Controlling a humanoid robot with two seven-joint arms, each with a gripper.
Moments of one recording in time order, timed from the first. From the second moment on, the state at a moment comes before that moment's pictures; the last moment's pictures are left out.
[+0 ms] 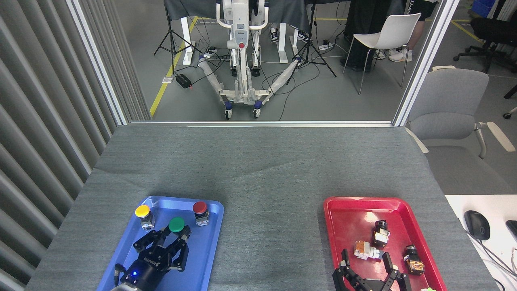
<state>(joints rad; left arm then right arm) -0.12 0.17 -0.08 -1.22 -1.41 -0.43 0.30 0.30 0.04 0.08 -1.72 1.44 0.09 -0.16</state>
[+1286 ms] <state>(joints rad) -0.43 -0.04 -0.46 -0.78 -1.56 -0.47 0.36 0.30 0.04 0.08 -1.73 1.44 0.06 -0.15</state>
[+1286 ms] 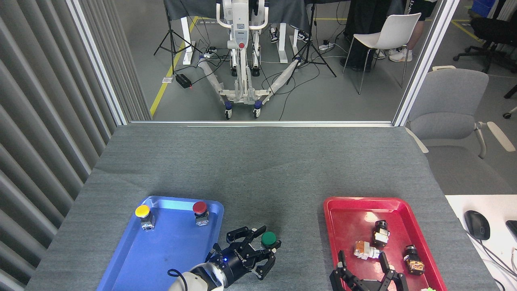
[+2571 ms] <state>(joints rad) 0.19 0.12 0.02 -1.53 -1.46 -0.06 0.31 0.29 0.05 0.10 -1.69 1.45 0.02 -0.16</state>
